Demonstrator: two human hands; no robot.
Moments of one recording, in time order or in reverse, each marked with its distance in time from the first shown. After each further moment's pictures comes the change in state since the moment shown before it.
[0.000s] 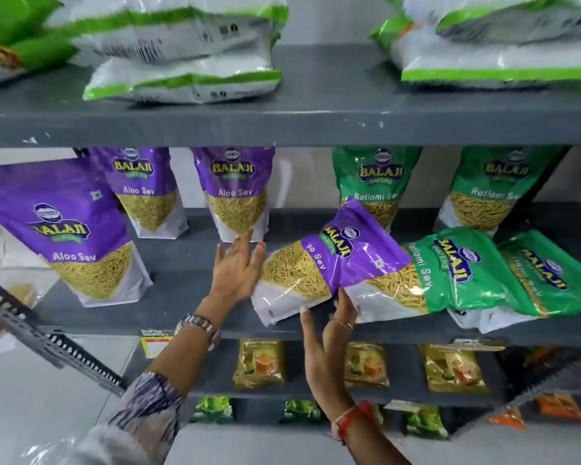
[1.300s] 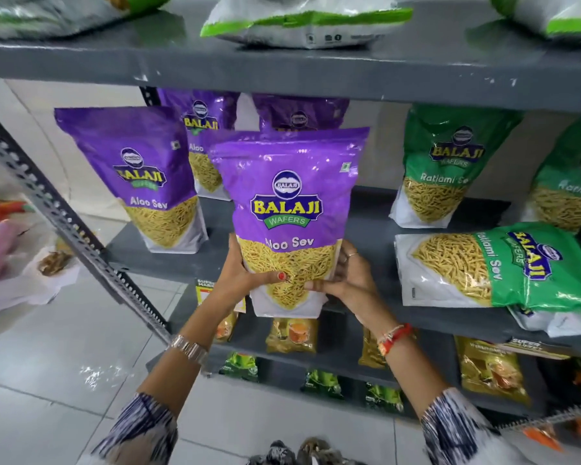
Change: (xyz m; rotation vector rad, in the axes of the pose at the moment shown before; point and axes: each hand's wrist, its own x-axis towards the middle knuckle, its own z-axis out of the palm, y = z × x) left_hand -0.100 -0.041 -0.050 -1.244 0.004 -0.418; right_hand 0.055 -0.014 0.031 0.115 -0.675 0.159
